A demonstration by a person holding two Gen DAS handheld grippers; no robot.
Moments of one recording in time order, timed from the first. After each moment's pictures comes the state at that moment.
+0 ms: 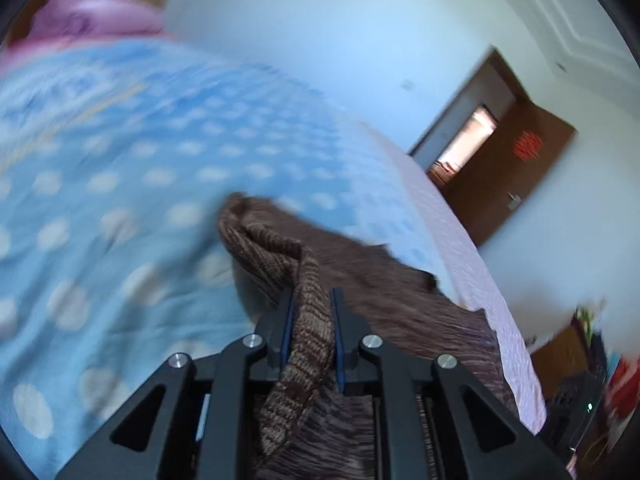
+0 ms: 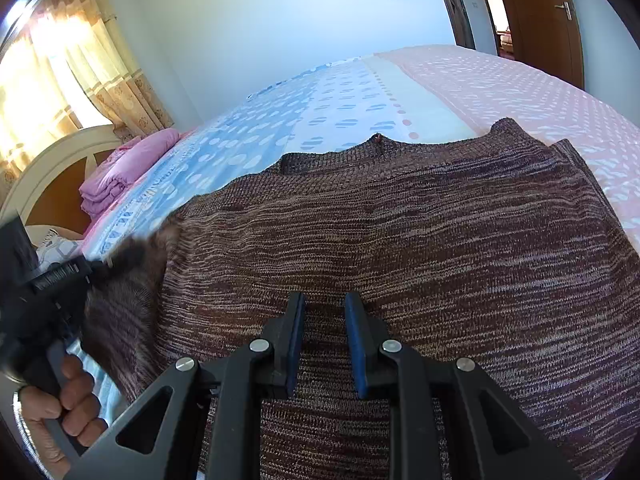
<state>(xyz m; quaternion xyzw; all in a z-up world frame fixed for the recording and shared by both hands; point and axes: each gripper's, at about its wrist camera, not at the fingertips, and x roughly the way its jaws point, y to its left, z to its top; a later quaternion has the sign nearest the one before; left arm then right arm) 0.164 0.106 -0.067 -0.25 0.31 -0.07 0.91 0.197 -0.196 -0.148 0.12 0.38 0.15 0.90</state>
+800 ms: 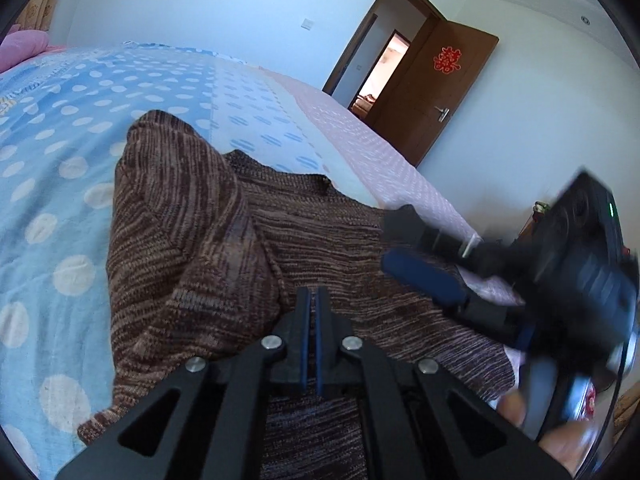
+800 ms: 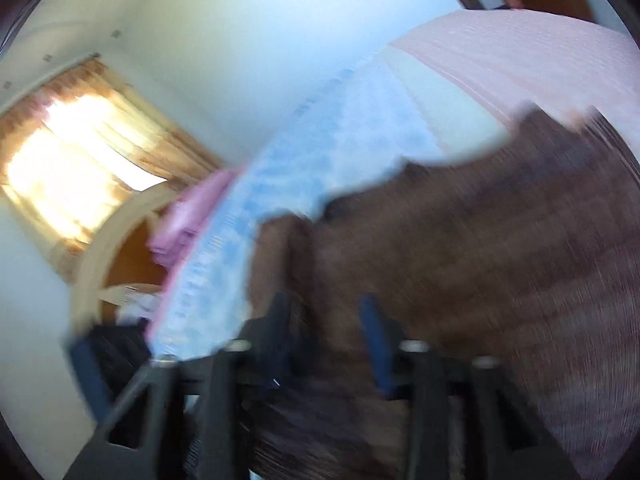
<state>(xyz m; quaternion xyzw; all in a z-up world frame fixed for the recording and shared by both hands) 0.163 0.019 -0.088 -0.17 0.35 -0.22 0.89 0.240 -0.229 -0.121 0.28 0.36 0.27 0.85</state>
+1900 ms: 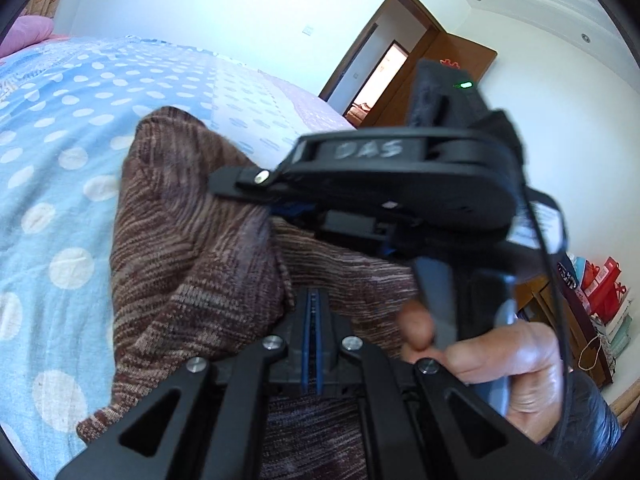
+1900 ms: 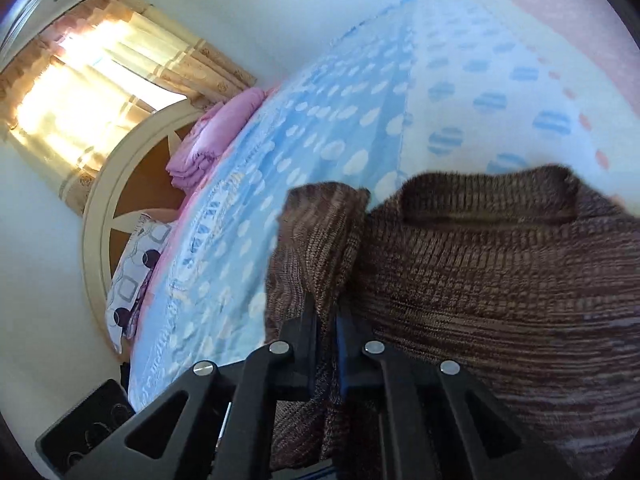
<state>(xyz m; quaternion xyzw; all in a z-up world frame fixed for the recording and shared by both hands) 0.167 0.003 -0.095 -0.19 0.35 -0.23 0.89 0.329 -0.143 -0.141 0.19 0.46 0.36 0.79</state>
